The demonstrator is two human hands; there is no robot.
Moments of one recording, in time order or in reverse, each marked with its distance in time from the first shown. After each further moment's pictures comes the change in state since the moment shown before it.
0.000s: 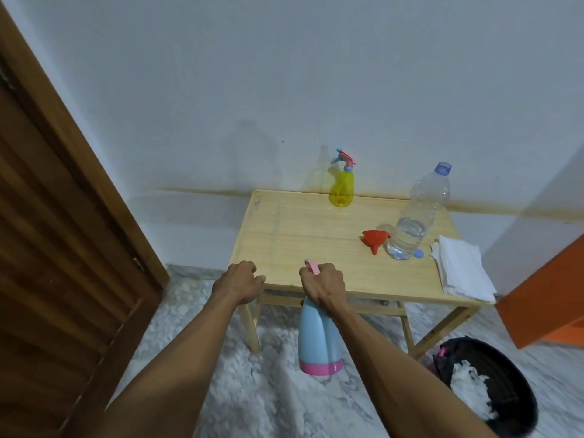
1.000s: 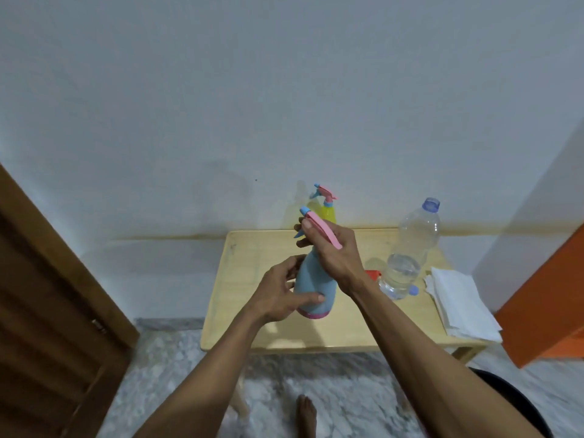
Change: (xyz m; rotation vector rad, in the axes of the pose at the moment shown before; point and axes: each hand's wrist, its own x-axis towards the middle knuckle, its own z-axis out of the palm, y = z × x) left_hand 0.078 0.112 -0.022 -0.748 -0.094 0.618; right_hand 0.090 -0.094 -0.088 0.545 0.092 -0.518
